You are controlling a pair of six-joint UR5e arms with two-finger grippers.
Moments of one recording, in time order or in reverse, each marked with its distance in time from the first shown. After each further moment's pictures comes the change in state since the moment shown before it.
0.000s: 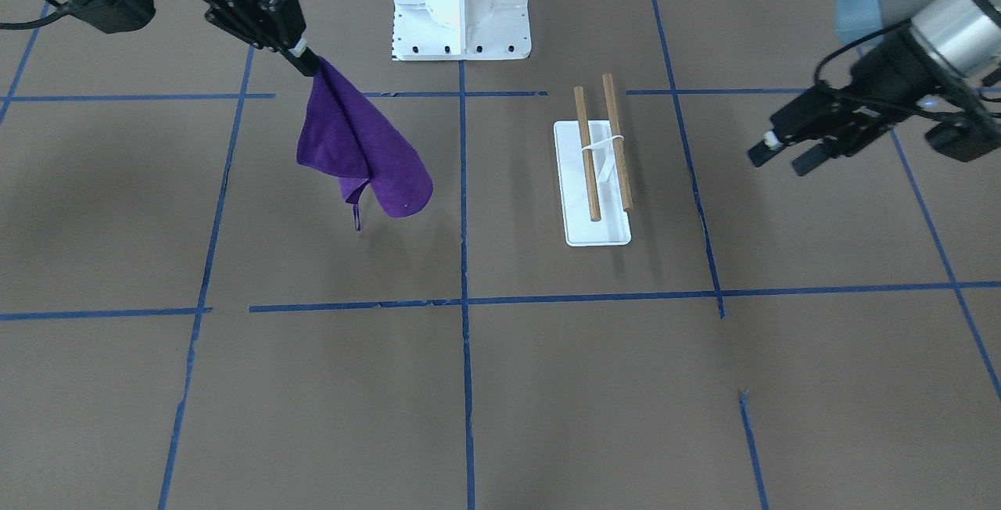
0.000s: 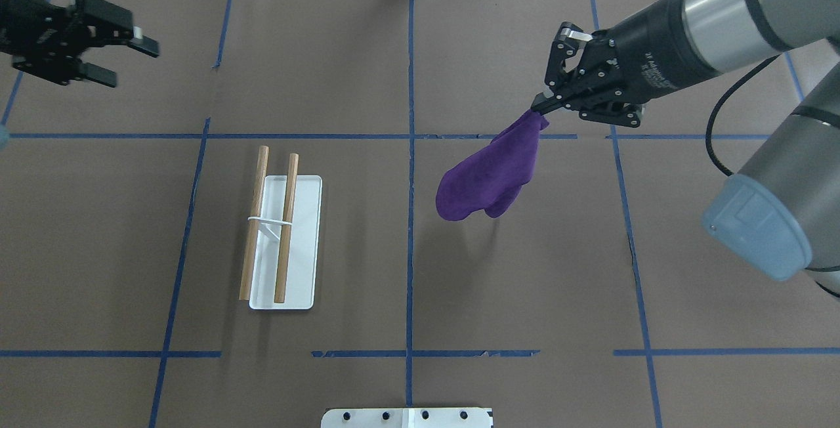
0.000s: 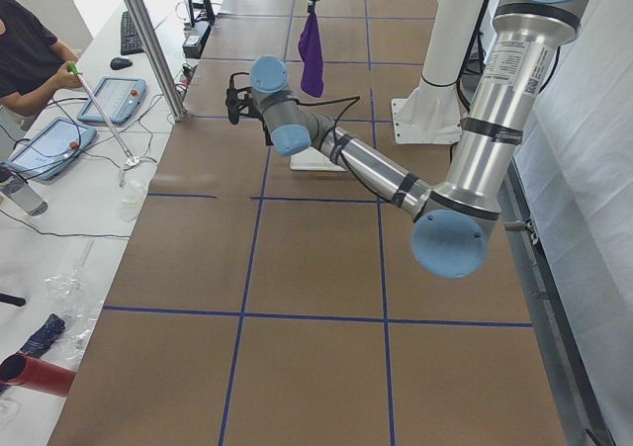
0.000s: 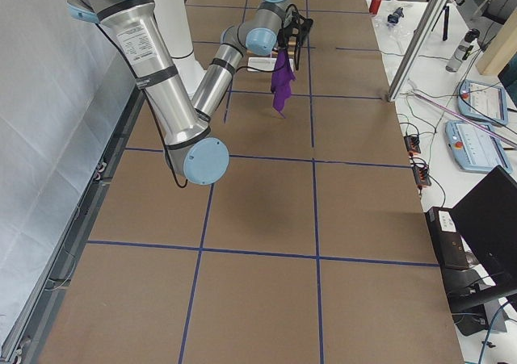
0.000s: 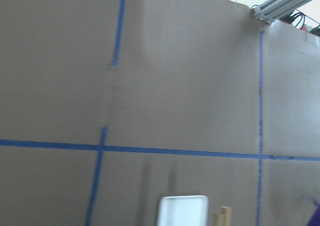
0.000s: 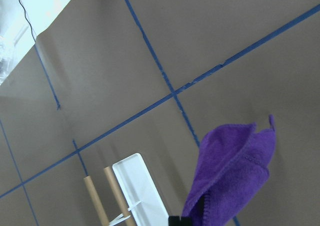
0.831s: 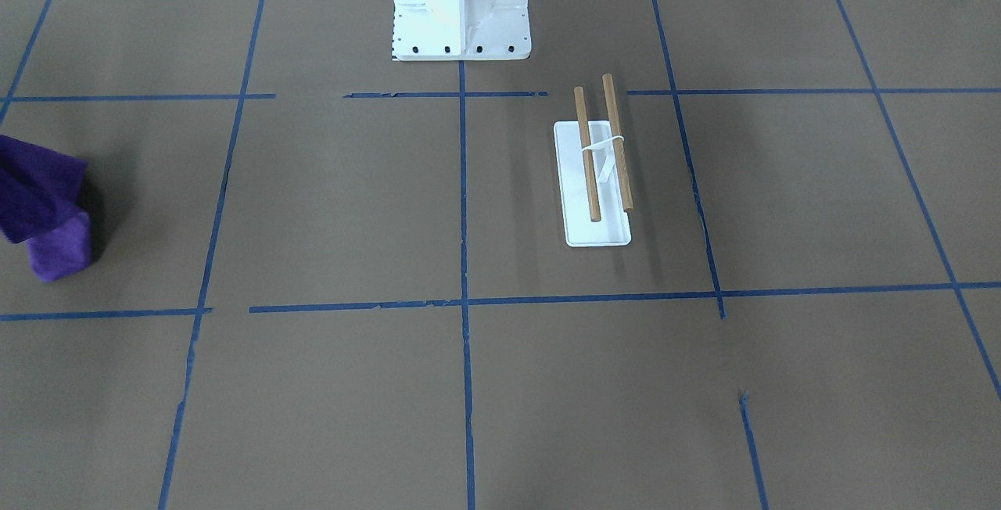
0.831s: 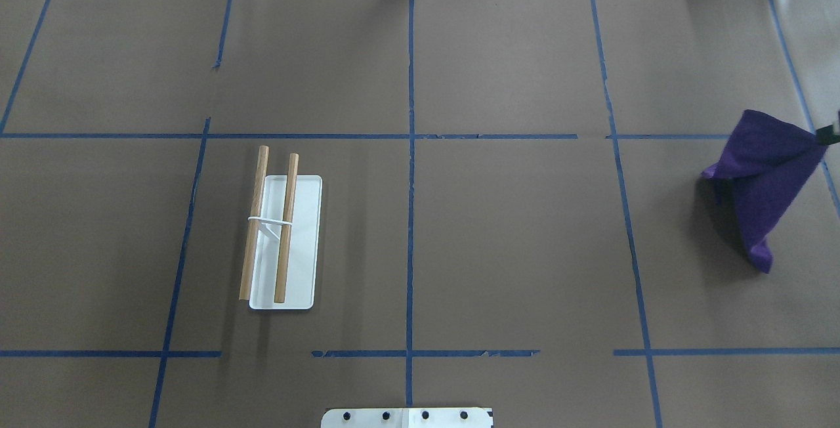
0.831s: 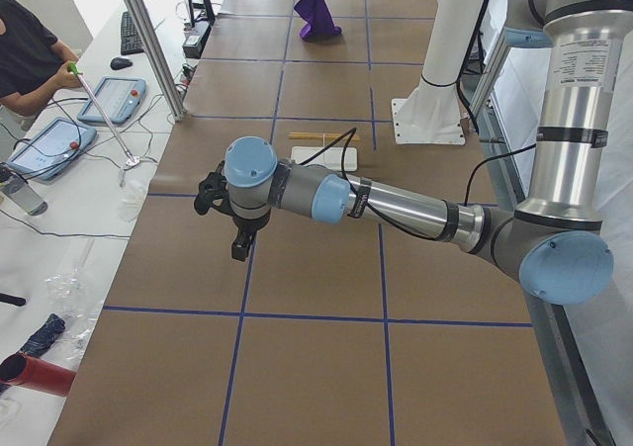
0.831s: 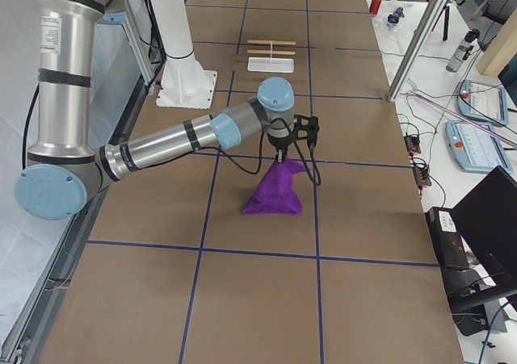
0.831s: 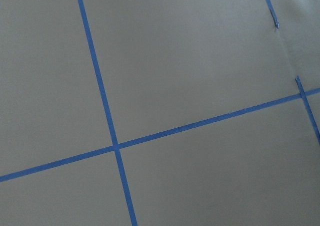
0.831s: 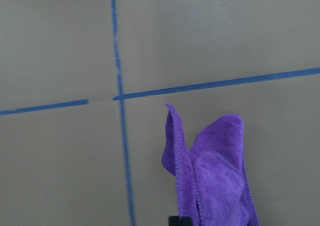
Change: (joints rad) left arm -0.477 0.292 0.044 0.518 -0.044 1.405; right arm 0.424 -0.573 -0.048 0.014 0.245 -0.979
